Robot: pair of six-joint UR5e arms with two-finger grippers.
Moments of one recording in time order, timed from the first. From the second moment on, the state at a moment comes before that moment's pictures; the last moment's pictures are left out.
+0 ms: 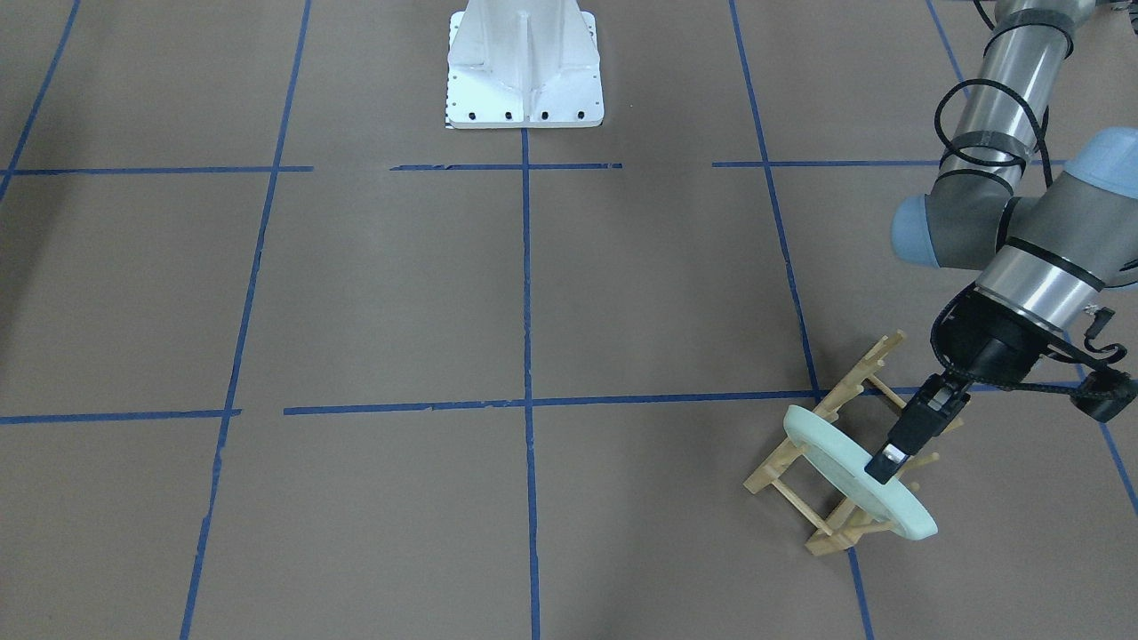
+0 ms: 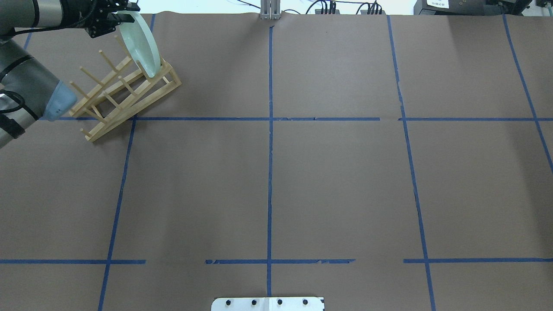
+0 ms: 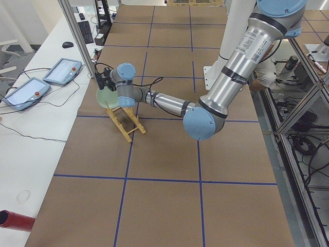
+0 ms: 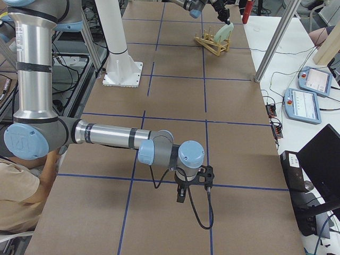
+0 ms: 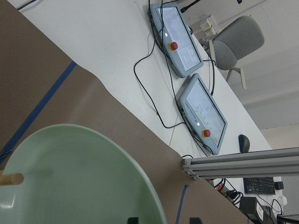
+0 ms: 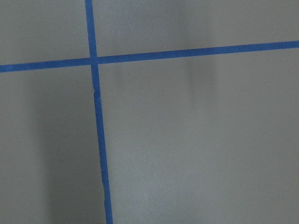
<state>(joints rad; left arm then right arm) -1.08 -2.10 -1.28 -2.79 -1.99 -1.79 1.62 -1.63 1.56 -1.62 2.32 -0.02</state>
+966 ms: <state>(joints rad) -1.13 -2.10 -1.63 -2.54 -1.99 -1.99 1.62 -1.63 1.56 -1.62 2.32 -0.02</state>
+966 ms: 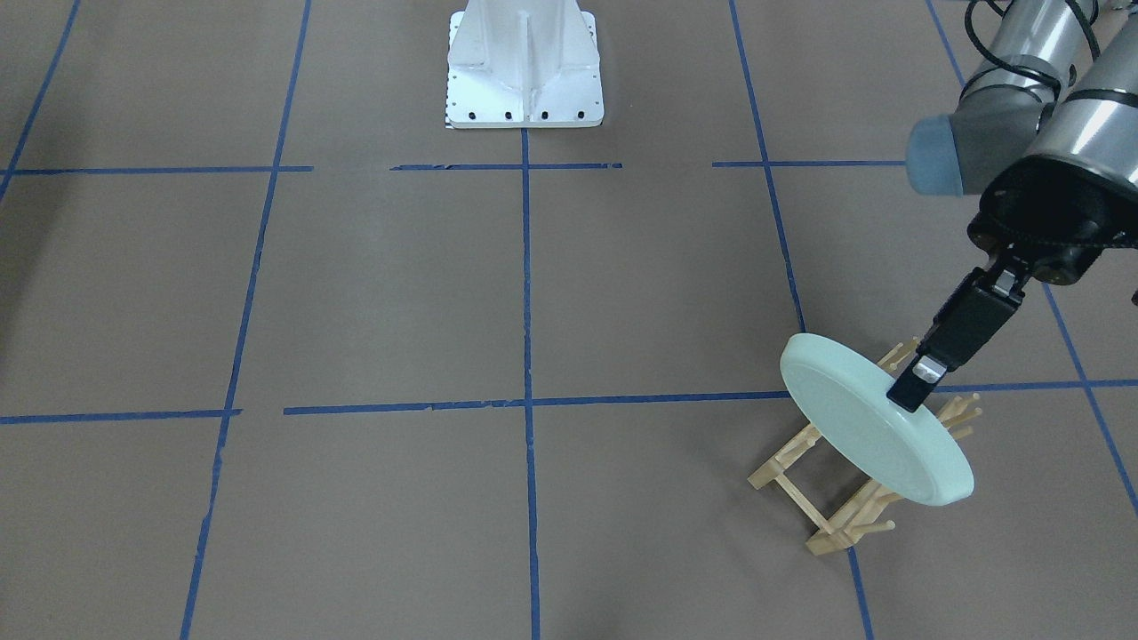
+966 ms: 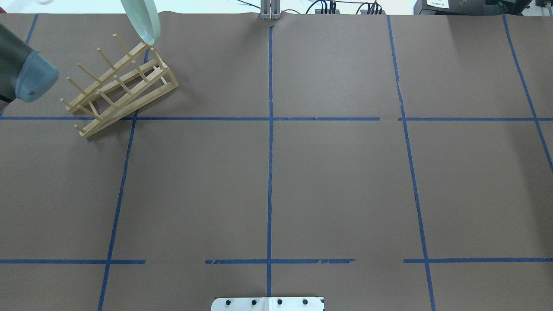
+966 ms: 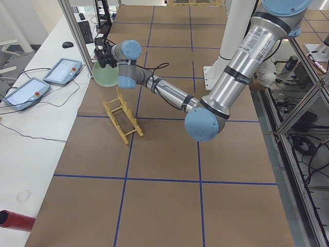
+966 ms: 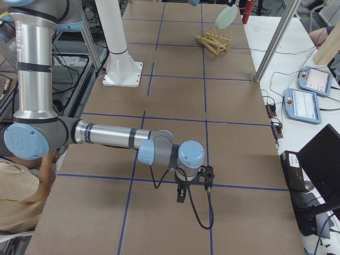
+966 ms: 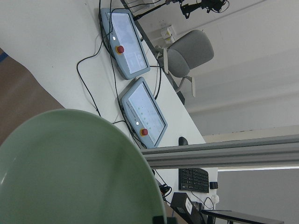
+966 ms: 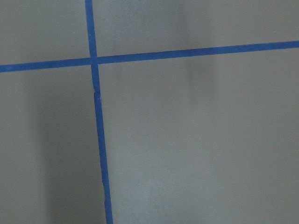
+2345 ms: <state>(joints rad) -0.48 -2.41 -1.52 -1.22 -1.83 -1.69 1.62 -1.63 1.56 -1.62 2.32 -0.02</state>
